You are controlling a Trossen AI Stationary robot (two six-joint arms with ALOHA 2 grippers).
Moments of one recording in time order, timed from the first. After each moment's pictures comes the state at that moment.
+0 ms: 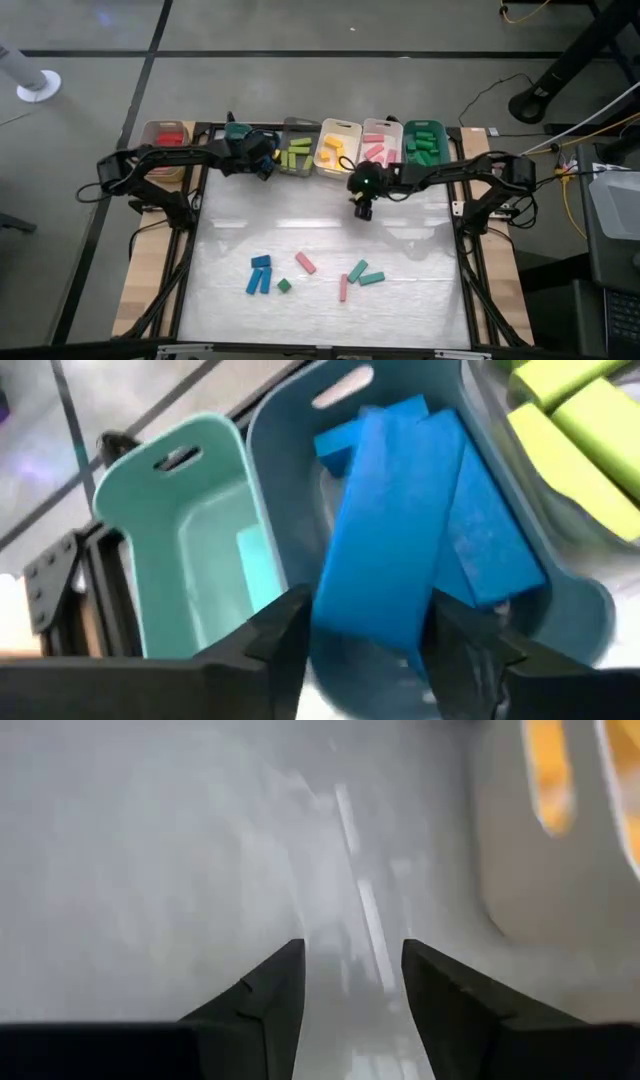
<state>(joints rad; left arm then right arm) 0.49 1.38 0.79 -0.59 -0.58 -0.38 -0.19 1.61 0.87 -0.19 -0.01 -0.06</state>
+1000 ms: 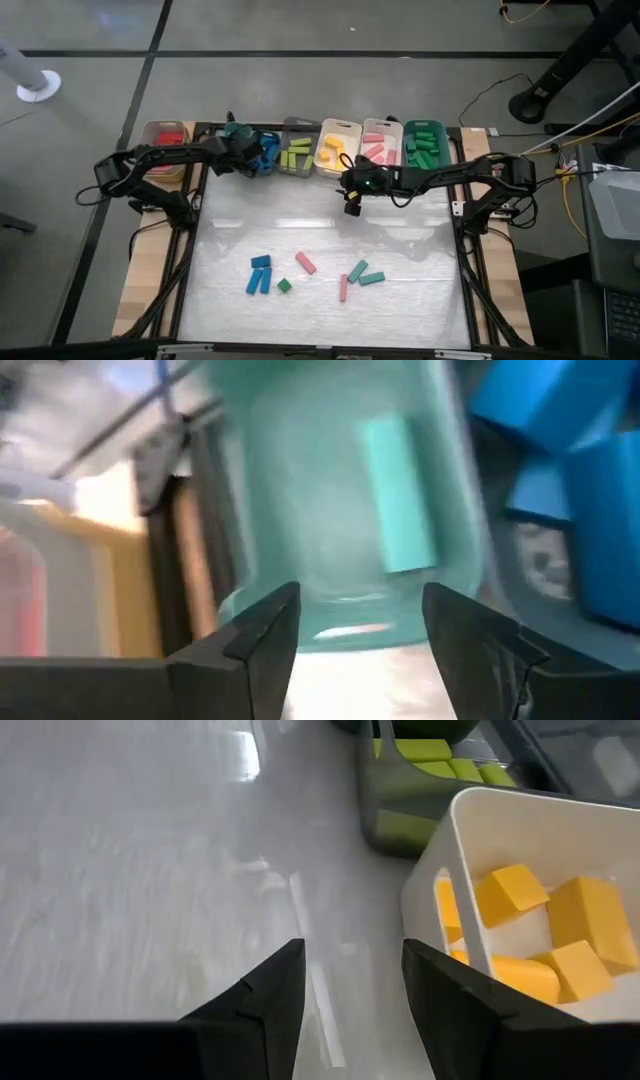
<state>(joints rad) 0.57 1.37 0.75 -0.80 -0.67 -0.54 -0.17 1.61 0.87 0.05 0.15 -0.12</state>
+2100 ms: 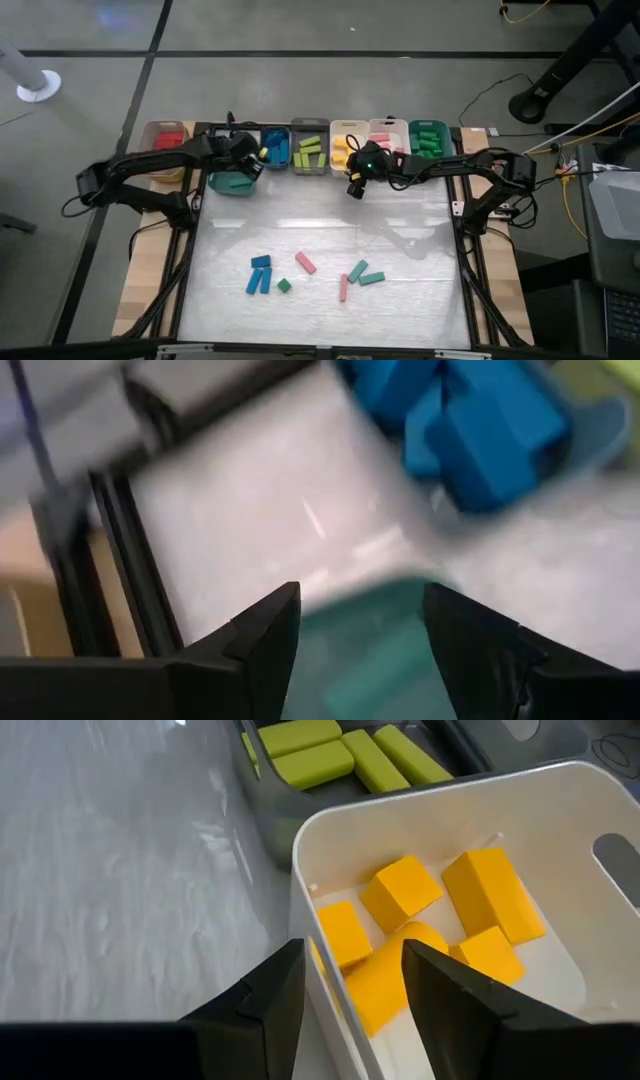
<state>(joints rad) 0.48 1.17 0.82 -0.84 -0.48 -0.48 -0.31 1.61 0.87 0.00 0.19 -0.11</state>
